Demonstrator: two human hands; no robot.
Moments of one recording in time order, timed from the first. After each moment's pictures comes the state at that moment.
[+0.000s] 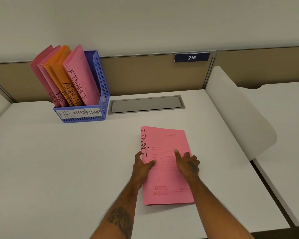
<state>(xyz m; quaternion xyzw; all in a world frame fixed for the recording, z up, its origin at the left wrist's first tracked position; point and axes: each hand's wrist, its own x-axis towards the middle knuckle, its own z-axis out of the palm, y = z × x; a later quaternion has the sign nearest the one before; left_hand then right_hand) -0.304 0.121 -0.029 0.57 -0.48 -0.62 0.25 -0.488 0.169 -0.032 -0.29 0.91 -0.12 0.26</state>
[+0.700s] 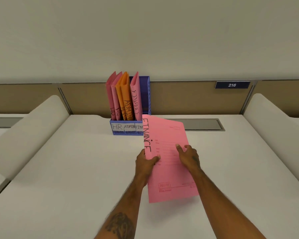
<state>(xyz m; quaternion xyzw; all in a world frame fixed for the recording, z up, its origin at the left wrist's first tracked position) -0.136 0.067 0.055 0.55 -0.50 -0.53 0.41 -0.321 0.072 0.056 -0.39 0.82 -0.31 0.27</state>
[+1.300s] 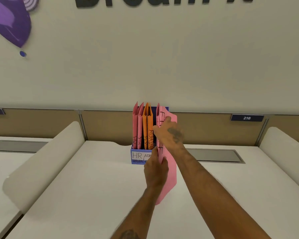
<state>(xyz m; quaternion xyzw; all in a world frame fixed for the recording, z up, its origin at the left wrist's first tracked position) -0.054 -0.003 0.149 0.55 -0.65 -0.21 0.48 -0.115 -0.048 0.275 -0.53 0.79 -0.32 0.03</state>
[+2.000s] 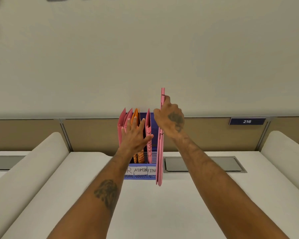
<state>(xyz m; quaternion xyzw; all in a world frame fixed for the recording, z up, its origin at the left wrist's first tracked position) -0.054 -0.211 0.231 0.52 -0.83 -0.02 0.21 -0.188 -0.146 0.325 -0.54 0.72 -0.42 -0.10</state>
